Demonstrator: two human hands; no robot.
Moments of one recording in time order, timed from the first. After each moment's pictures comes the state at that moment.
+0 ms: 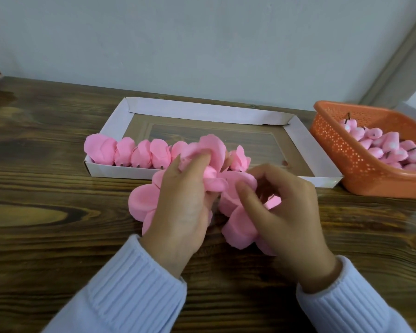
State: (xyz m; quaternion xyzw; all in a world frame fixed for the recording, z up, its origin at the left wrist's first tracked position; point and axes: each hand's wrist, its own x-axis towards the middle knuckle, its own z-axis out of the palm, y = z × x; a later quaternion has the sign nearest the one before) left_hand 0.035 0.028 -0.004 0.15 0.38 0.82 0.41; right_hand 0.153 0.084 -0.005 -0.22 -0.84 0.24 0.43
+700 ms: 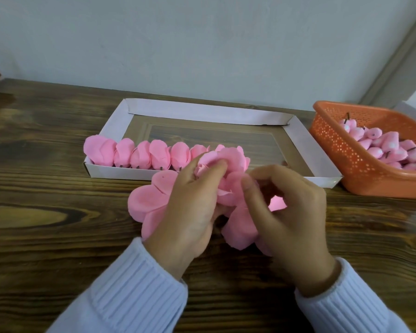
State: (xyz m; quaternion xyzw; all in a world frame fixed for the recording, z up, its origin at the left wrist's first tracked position) left_hand 0.043 0.026 -0.006 0.21 0.48 0.75 0.42; right_hand 0.155 0.081 -0.007 -0.19 -0.83 0.19 0.49
